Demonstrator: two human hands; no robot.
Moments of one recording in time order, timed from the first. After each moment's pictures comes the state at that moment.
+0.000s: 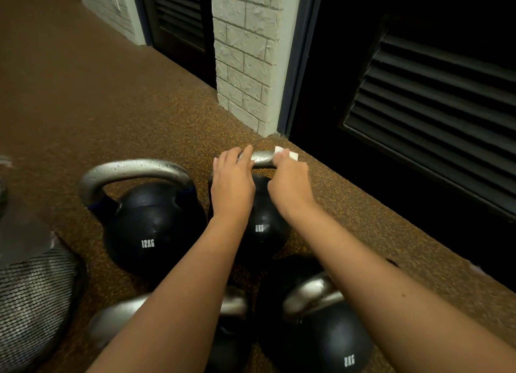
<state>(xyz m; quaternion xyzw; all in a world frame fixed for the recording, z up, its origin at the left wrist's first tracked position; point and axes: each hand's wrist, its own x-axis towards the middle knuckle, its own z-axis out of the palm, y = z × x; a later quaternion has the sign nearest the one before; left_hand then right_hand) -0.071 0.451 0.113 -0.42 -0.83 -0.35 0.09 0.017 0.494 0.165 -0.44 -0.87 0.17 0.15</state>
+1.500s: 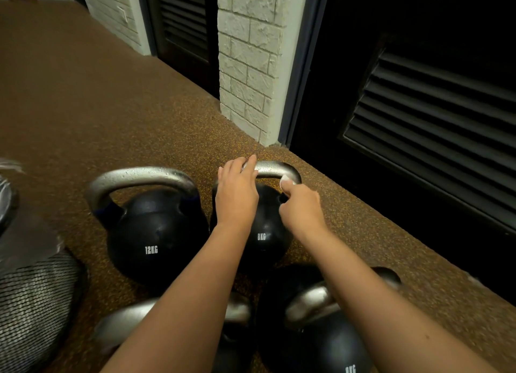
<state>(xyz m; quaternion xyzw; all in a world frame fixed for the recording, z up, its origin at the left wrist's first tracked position) -0.068 0.447 0.119 -0.41 -0.84 -0.35 0.06 0.040 0.480 0.163 -0.49 -0.80 0.30 0.15</state>
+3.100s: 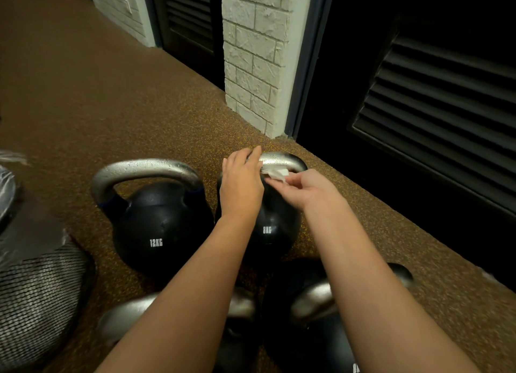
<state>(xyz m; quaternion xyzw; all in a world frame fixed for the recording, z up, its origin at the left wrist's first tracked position) -0.070 0.449 0.119 -0.41 -0.84 -0.34 0.06 0.023 0.546 0.108 -0.41 -0.33 0.81 0.25</state>
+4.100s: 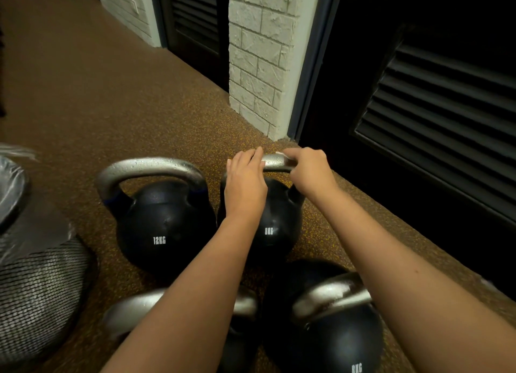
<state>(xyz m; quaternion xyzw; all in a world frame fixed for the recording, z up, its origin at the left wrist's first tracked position) -0.068 0.448 0.119 -0.40 -0.82 -0.41 0.05 0.011 0.531 0.168 -0.39 -0.88 0.20 0.17</state>
